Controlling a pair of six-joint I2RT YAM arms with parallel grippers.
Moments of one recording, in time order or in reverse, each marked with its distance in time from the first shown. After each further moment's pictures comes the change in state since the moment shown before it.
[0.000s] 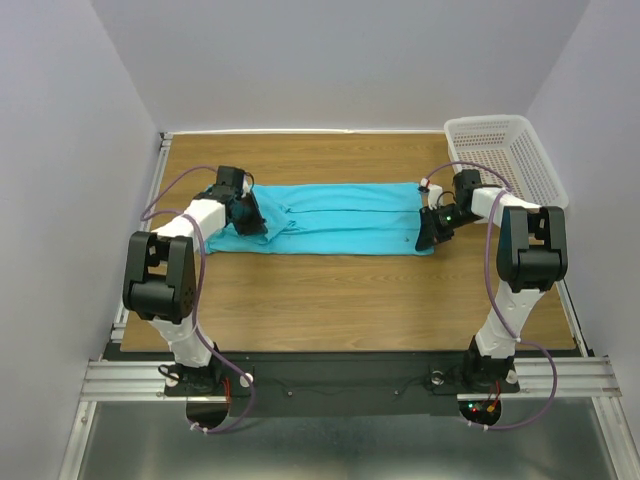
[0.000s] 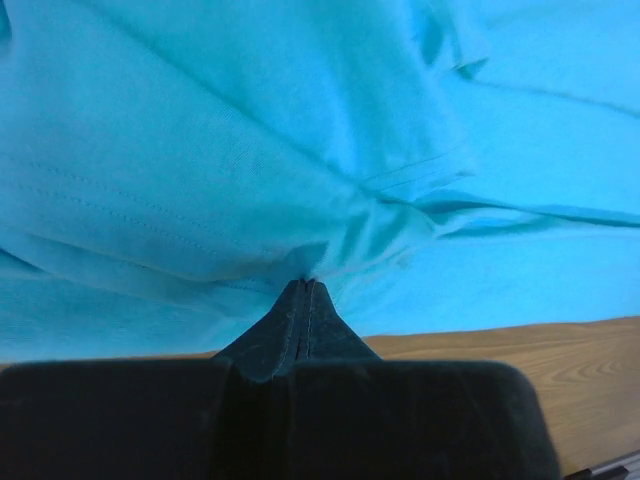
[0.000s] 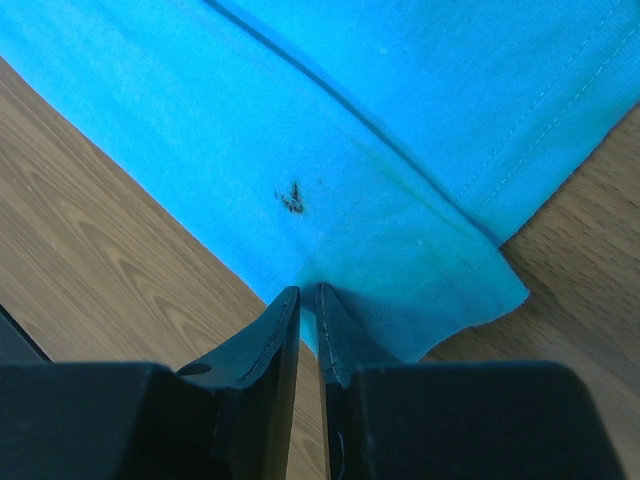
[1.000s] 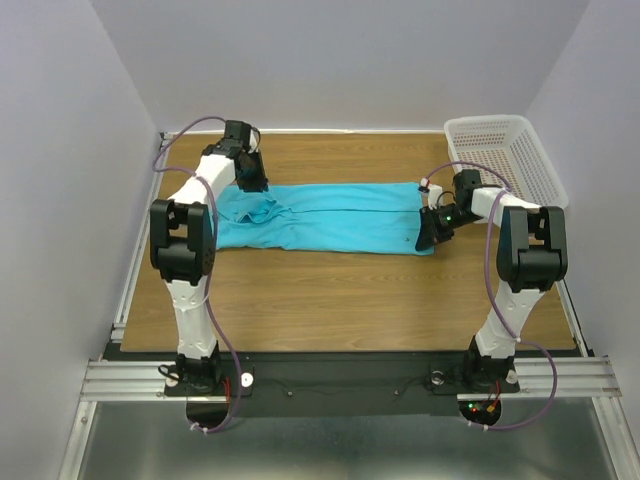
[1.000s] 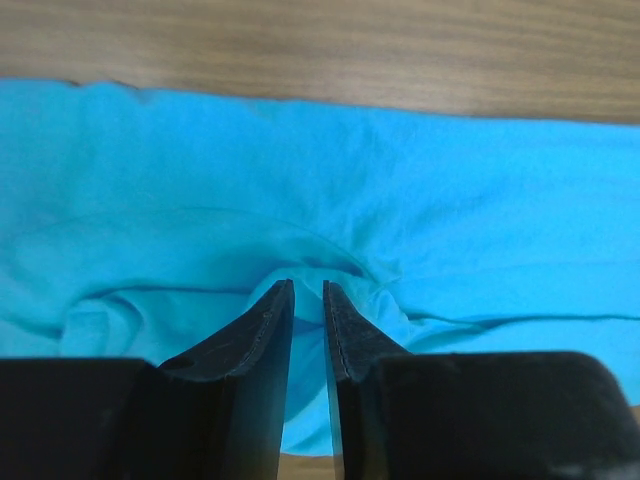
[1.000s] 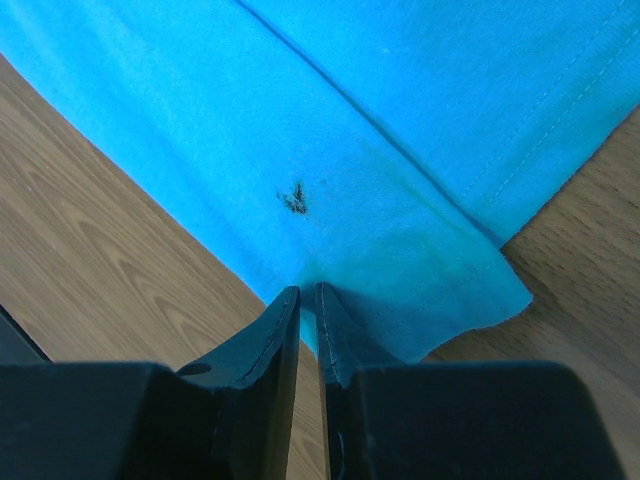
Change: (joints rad) left arm 0.010 0.344 0.624 -0.229 -0.059 0.180; right arm 0.000 0.000 0.000 0.000 0.000 0.000
